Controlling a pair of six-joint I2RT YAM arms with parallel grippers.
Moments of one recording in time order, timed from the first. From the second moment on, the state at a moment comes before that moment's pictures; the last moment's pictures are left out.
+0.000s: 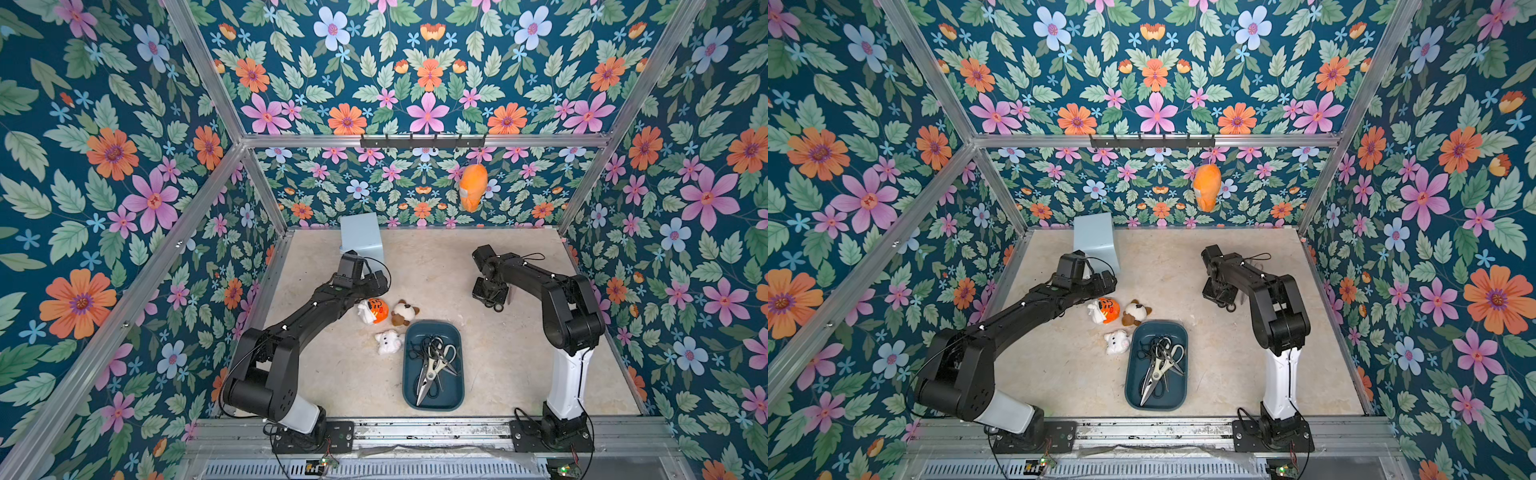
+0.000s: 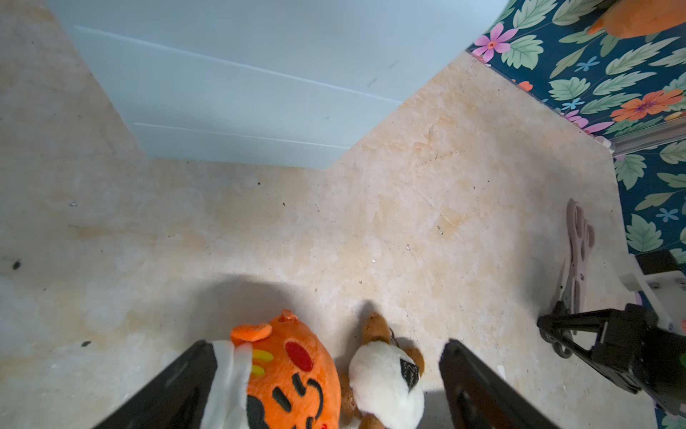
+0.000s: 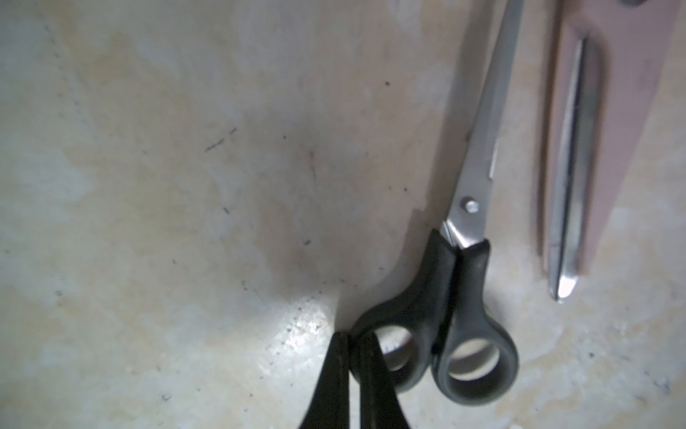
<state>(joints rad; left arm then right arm) -0.35 1.52 0.95 -0.21 0.09 -0.57 0.34 2.06 1.43 -0.83 0.11 0.74</state>
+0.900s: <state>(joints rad) -0.35 1.49 0.94 -0.19 0.07 -0.59 0.53 1.74 1.41 -0.92 0.03 0.65</state>
